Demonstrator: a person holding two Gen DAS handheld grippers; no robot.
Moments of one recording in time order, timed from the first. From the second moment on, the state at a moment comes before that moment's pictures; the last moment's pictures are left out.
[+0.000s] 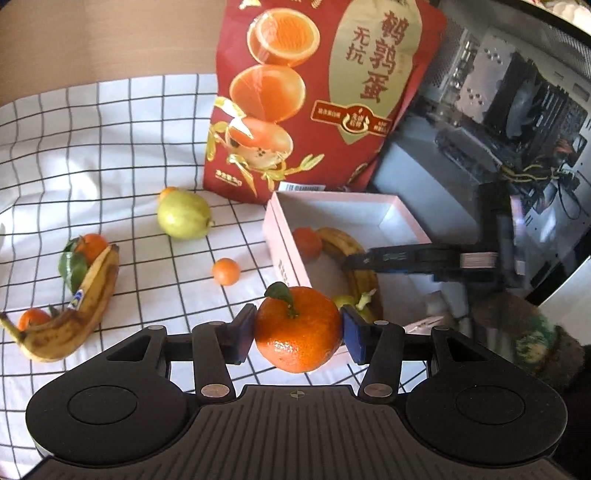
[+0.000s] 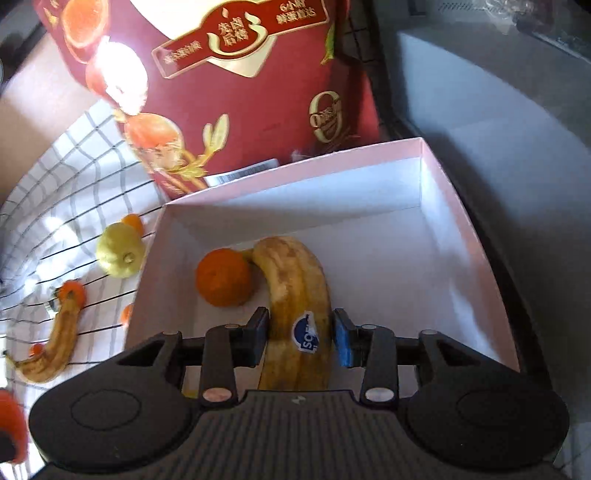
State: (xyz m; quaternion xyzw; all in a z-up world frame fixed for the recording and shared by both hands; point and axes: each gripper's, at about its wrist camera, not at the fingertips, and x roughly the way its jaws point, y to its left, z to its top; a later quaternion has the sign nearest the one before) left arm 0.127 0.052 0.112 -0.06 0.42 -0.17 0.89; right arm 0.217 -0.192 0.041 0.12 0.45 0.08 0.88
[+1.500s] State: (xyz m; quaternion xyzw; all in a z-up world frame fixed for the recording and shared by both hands) left arm 0.076 0.258 0.098 -0.15 0.39 0.08 0.91; right arm 0.105 -0.003 0.086 -0.08 0.37 0.25 0.89
